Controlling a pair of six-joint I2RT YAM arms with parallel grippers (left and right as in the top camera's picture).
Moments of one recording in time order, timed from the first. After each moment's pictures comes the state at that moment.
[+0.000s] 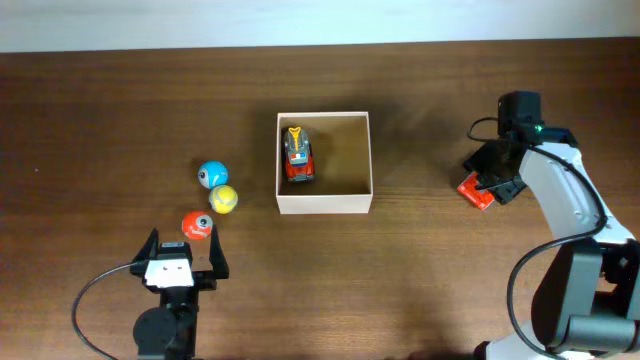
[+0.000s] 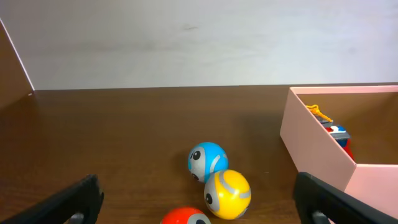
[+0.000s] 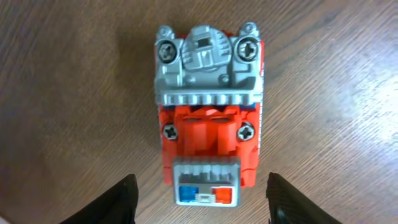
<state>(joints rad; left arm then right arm) -0.03 0.01 0.01 -0.08 -0.08 0.02 -0.12 1.75 1.27 -0.87 0.07 0.77</state>
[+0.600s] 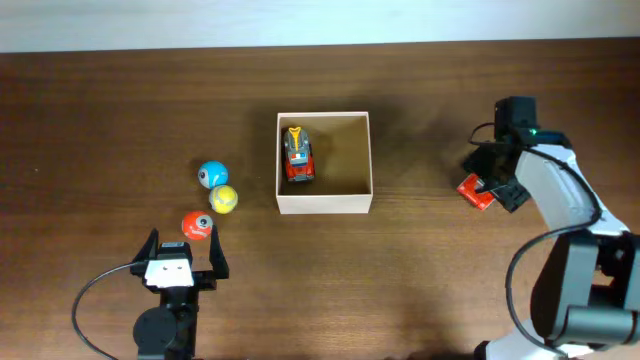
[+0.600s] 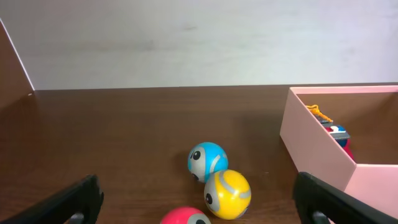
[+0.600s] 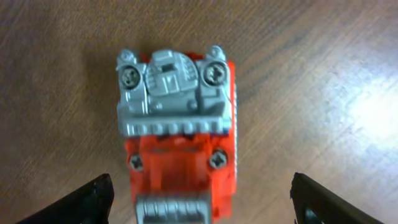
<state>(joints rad) -0.03 0.01 0.01 -0.08 -0.08 0.02 -0.12 1.78 1.24 -0.81 0.16 0.76</state>
